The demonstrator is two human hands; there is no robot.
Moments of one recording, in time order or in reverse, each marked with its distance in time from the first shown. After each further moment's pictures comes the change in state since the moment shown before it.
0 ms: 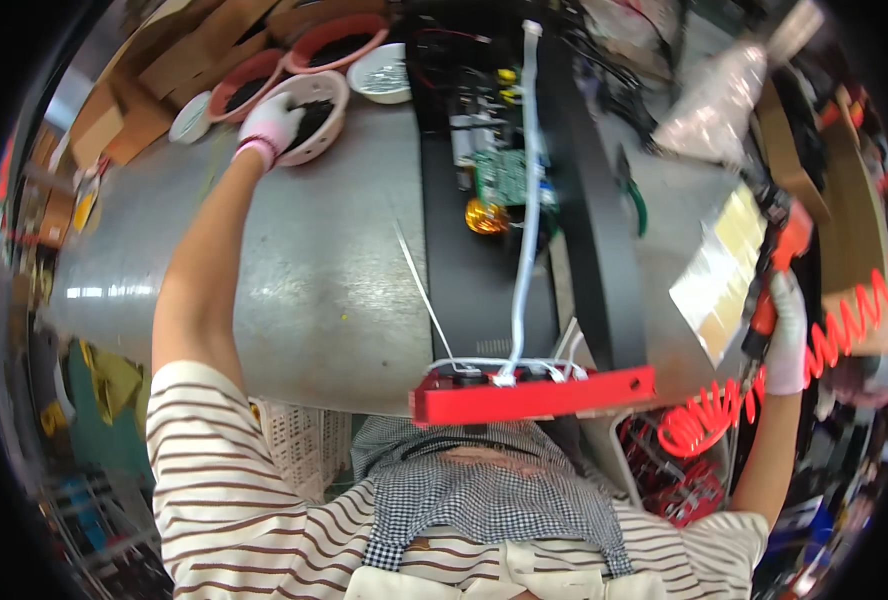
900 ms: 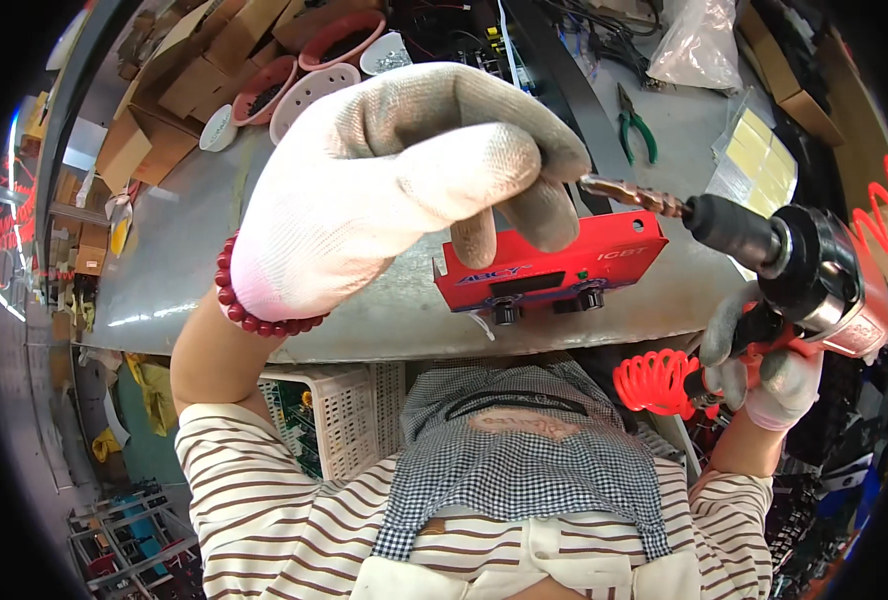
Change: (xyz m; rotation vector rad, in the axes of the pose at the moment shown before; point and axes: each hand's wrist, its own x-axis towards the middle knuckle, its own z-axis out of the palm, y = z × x) left_hand -0.234 0.268 -0.241 -1.318 -0.672 0.444; right_hand -0.154 -0.044 0.098 0.440 -0.508 -0.127
